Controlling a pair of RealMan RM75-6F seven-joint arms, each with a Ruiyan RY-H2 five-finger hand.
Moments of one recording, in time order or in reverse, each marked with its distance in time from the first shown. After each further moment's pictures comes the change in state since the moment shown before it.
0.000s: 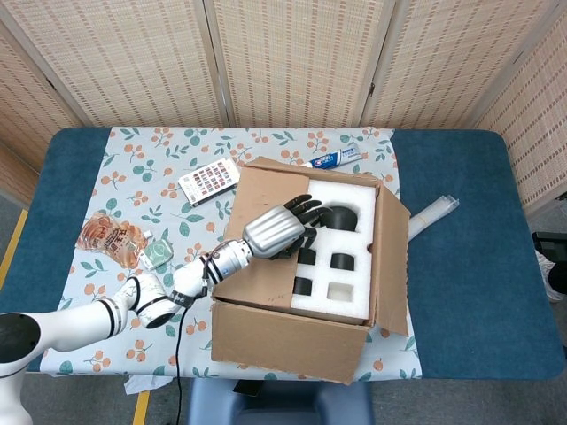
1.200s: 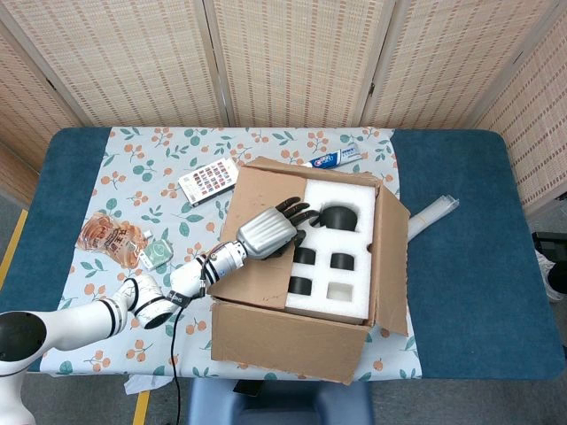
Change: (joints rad) left arm -0.017 0.004 0.077 0.021 -0.075 -0.013 0.118; right arm -0.026 0.003 0.038 0.019 0.007 -0.035 0.047
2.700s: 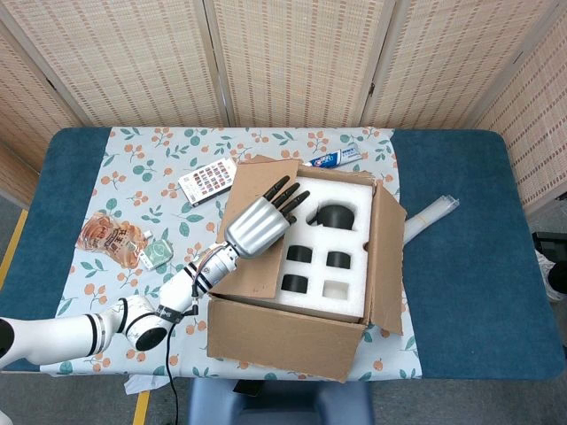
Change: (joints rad) left arm 0.057 0.100 -0.055 -0.293 -0.267 0.161 0.734; right arm -0.013 0.005 -0.009 0.006 -0.045 0.026 0.038
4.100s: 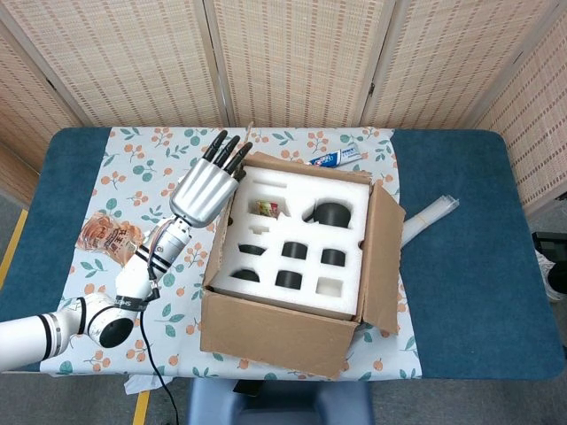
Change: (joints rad) left arm 0.054 0.204 -0.021 -0.117 -0.174 0.120 0.125; right arm 0.017 0.004 -0.013 -0.031 -0.016 -0.018 -0.053
